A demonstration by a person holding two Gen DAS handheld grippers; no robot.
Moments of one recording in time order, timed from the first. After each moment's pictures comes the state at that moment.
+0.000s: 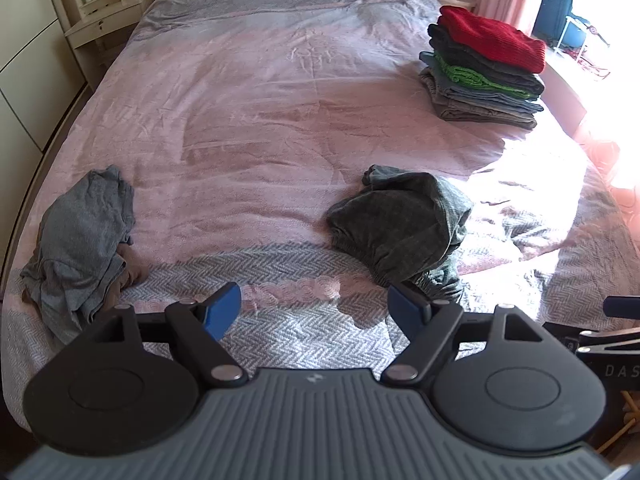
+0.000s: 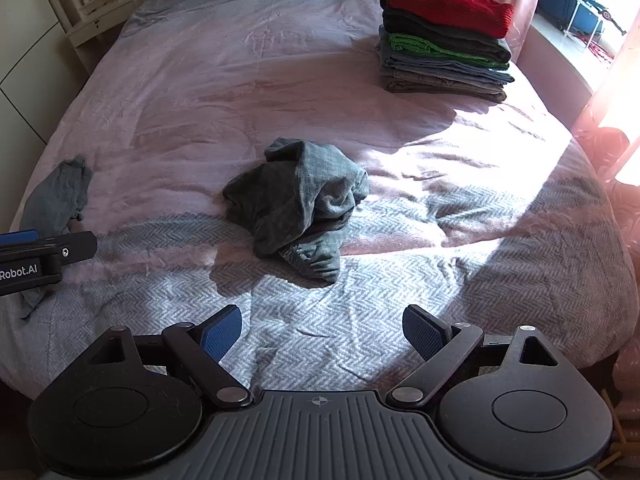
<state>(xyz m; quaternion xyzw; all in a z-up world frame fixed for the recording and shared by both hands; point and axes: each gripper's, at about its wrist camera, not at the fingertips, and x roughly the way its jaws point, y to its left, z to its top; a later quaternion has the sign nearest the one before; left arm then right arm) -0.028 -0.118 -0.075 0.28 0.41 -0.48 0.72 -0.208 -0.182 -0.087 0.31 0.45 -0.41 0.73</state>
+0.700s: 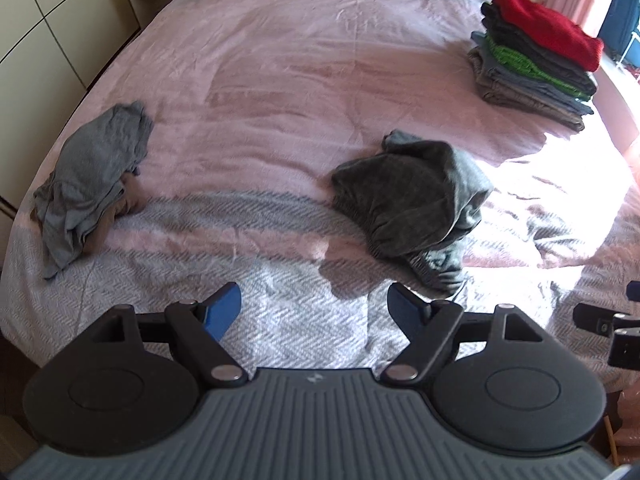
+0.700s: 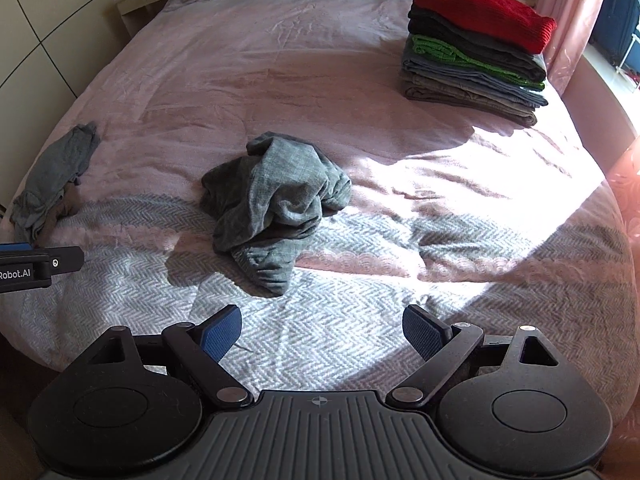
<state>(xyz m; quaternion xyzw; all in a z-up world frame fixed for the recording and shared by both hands) -0.076 -0.132 -0.122 0.27 0.46 -0.38 0.75 -0.269 -0.249 -0.126 0.26 0.47 -0.33 0.77</state>
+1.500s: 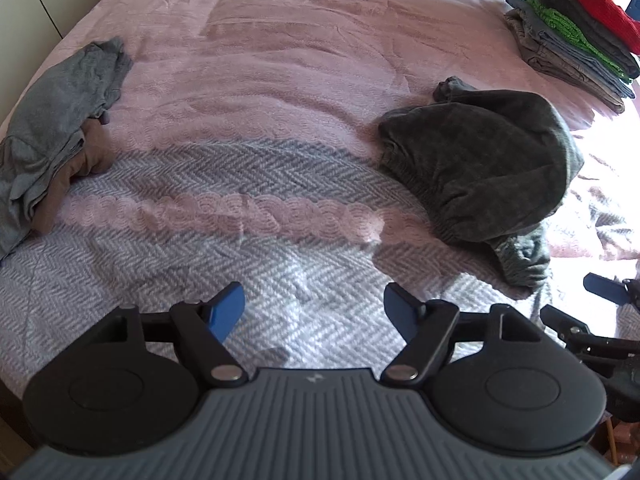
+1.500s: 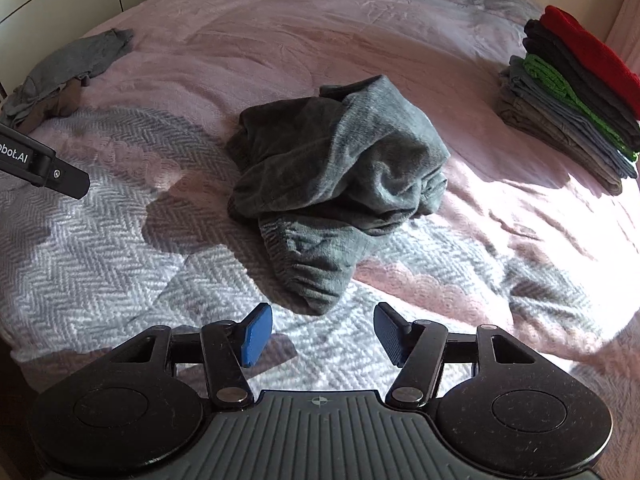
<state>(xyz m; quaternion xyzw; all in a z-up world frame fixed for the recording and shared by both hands) 0.009 -0.144 -0.242 0.27 0.50 -0.39 0.72 -0.188 -0.233 -0.274 0.12 0.50 -0.27 0.81</state>
